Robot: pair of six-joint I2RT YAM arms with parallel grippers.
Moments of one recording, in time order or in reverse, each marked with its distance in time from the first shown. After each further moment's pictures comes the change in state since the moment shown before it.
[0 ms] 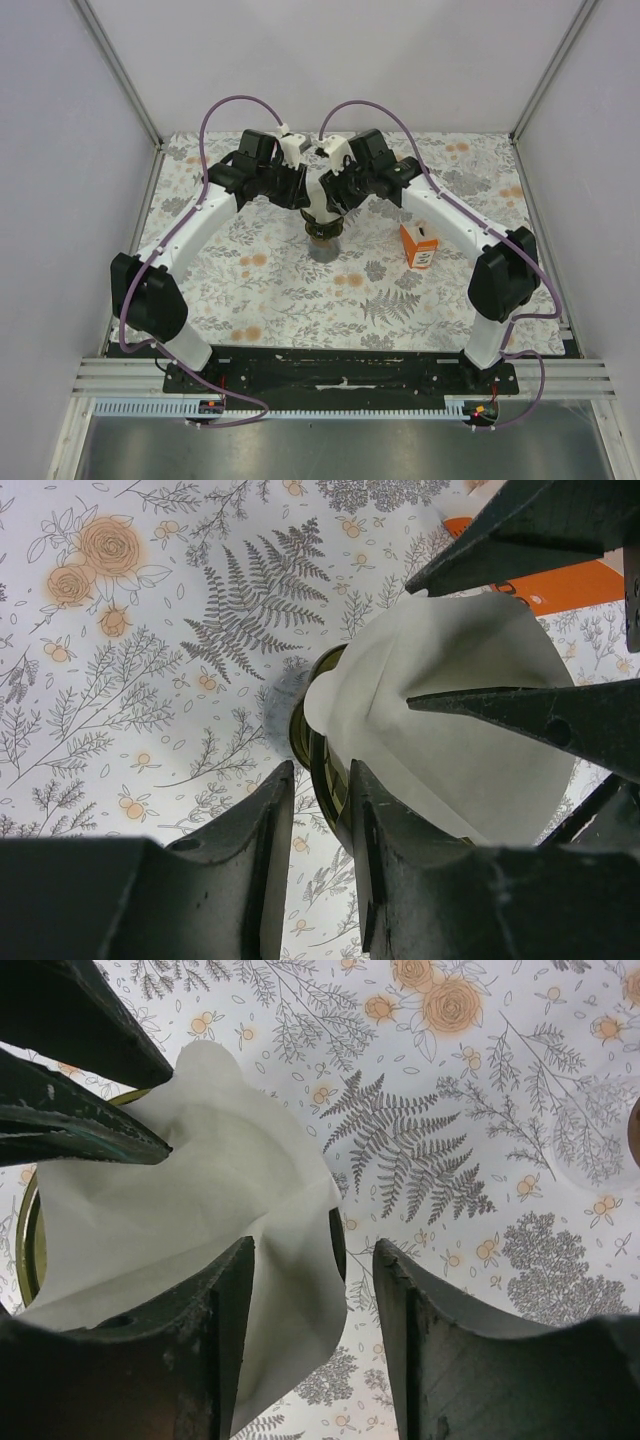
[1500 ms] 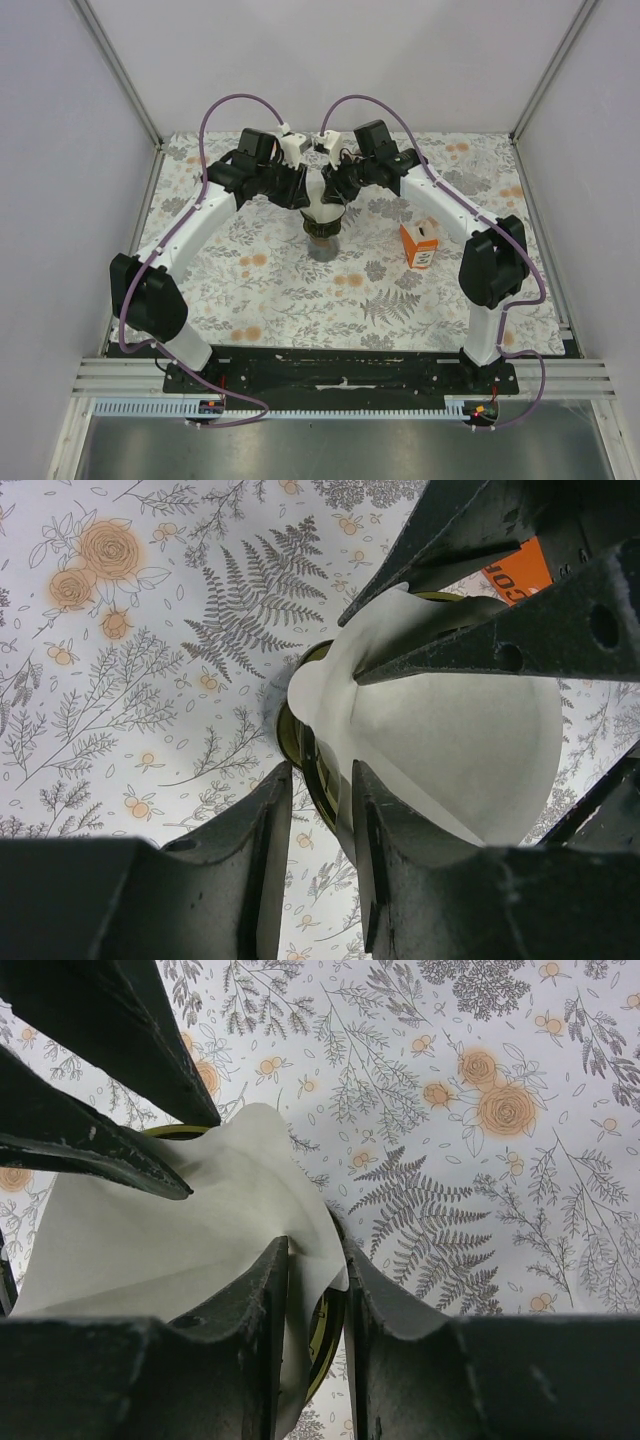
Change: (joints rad) left arm 0.002 0.000 0.016 -0.023 0.011 0.029; right arm -0.075 0.101 0.074 0.051 -0.333 -0.180
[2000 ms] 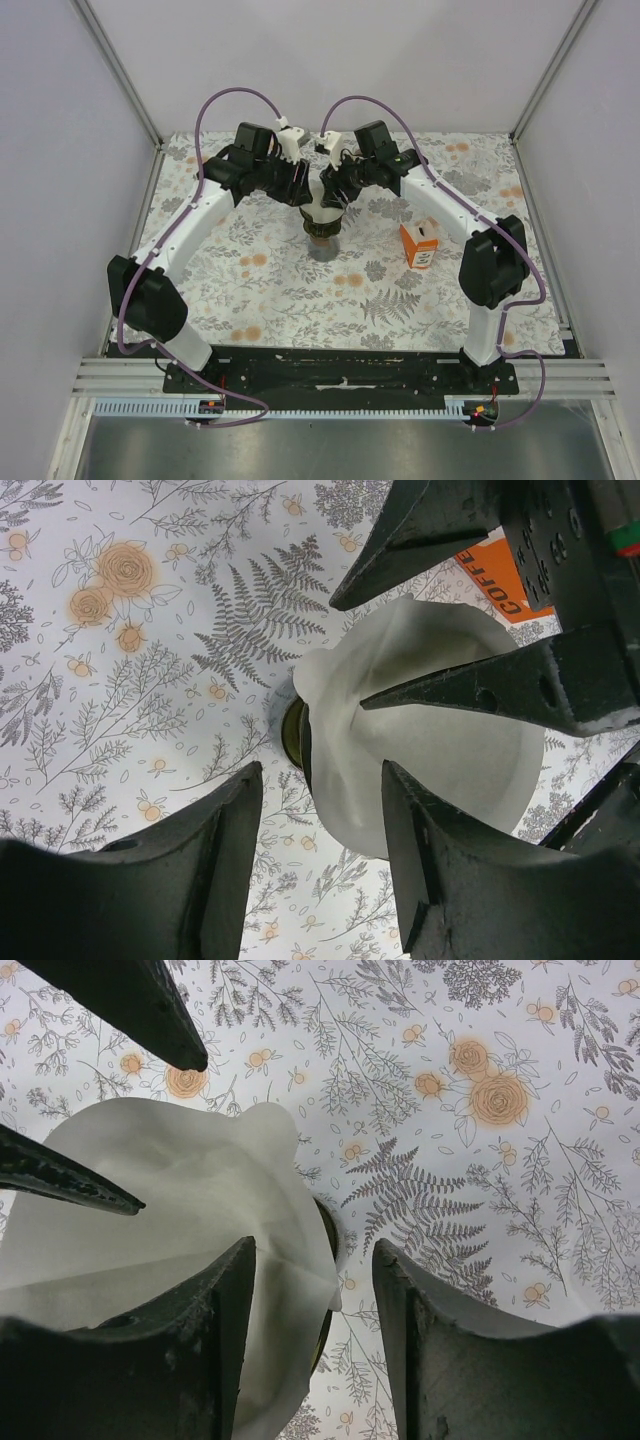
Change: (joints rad) left arm 0.002 0.000 0.045 -0.027 0.003 0.008; right arm -0.001 0.000 -0.005 0.000 0.021 -0.001
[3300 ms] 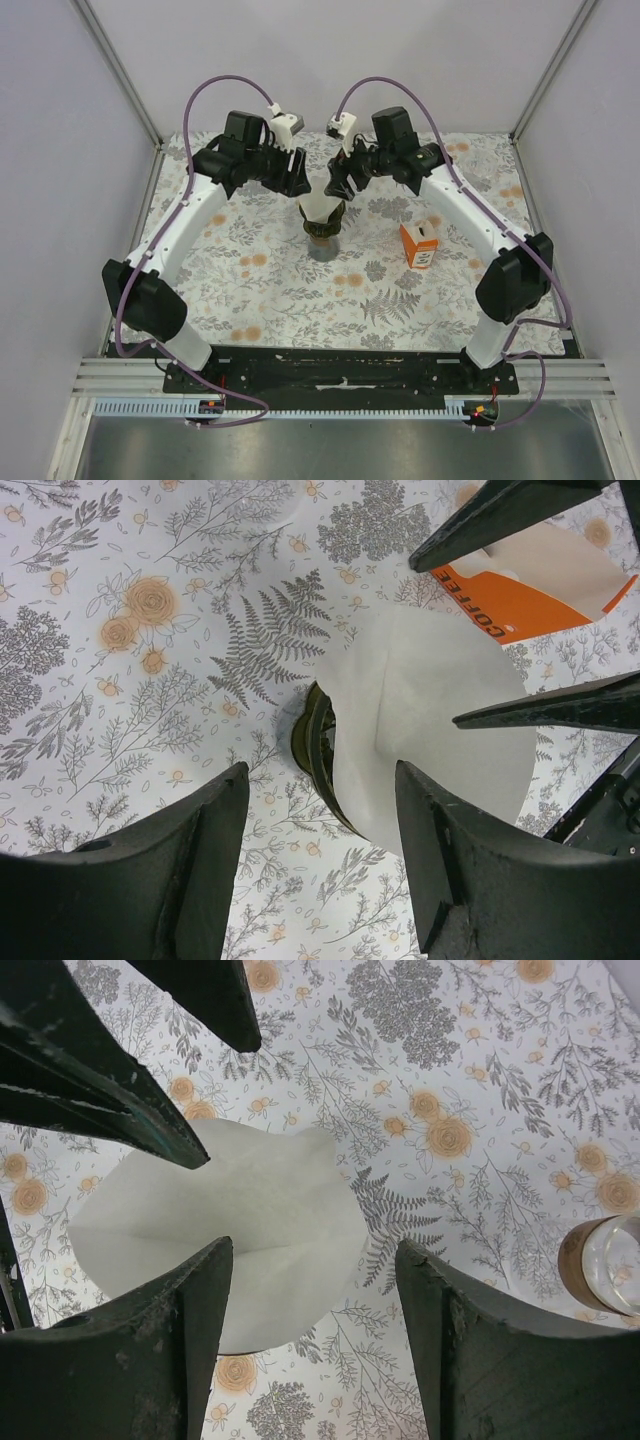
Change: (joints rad) left arm 0.030 0.000 0.097 -0.051 0.027 0.008; right arm -0.018 -0.131 0.006 -0.004 0.003 0.016
